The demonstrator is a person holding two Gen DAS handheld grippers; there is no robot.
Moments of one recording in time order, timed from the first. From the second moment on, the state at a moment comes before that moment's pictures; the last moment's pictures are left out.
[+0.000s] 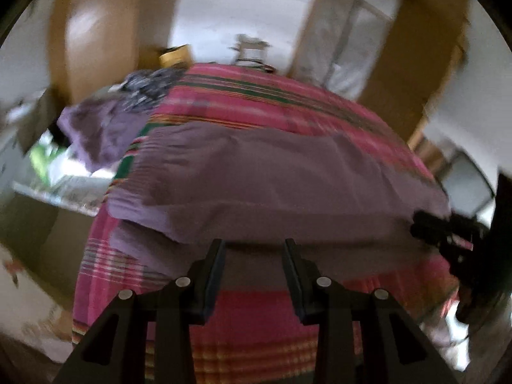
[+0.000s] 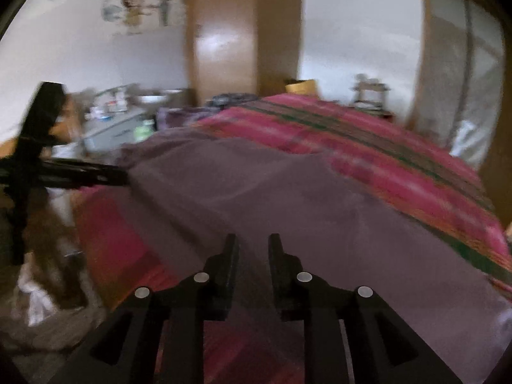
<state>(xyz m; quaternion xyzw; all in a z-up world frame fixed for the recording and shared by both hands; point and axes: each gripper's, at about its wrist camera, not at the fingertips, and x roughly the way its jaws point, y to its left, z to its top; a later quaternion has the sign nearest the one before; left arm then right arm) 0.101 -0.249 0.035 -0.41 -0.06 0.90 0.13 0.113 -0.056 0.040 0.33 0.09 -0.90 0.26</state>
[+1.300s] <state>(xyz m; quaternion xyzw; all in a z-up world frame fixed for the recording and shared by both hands) 0.102 -0.161 0.017 -0.42 0.15 0.85 0.28 0.118 -0.091 0.014 0.36 0.14 -0.87 0.32</state>
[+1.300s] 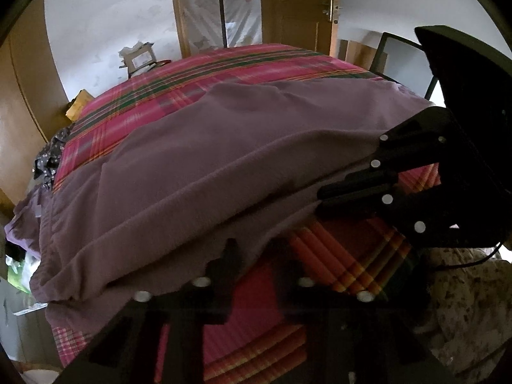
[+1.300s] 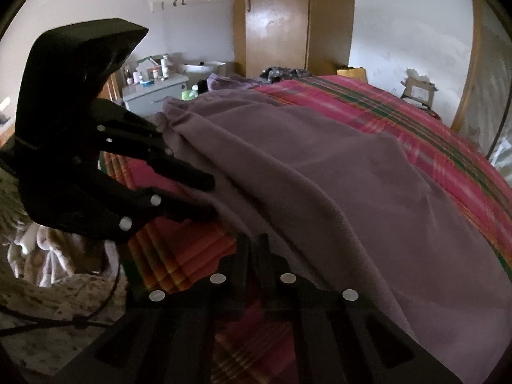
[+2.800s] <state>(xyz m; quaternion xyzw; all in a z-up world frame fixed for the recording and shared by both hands) 0.114 -0.176 0.016 -0.43 0.12 0.86 0.24 0.129 -0.093 0.009 0.38 0.14 -0.86 0.30</state>
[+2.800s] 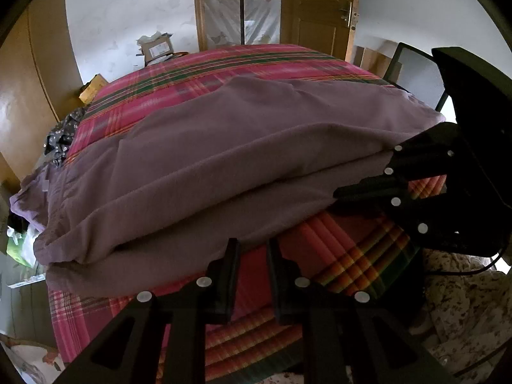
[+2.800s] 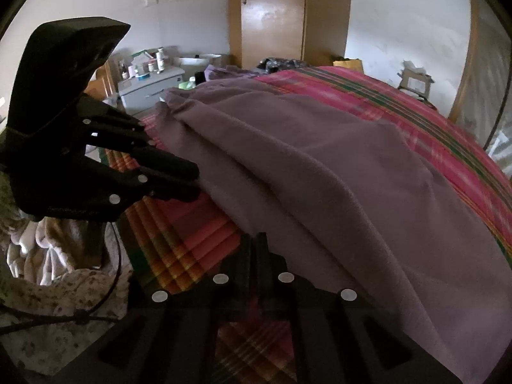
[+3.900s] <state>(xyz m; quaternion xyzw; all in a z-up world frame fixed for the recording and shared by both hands) 0.076 -0.235 0.057 -0.39 0.05 0.90 0.16 0.113 -0.060 0.046 0.31 0.14 -0.92 0.22</state>
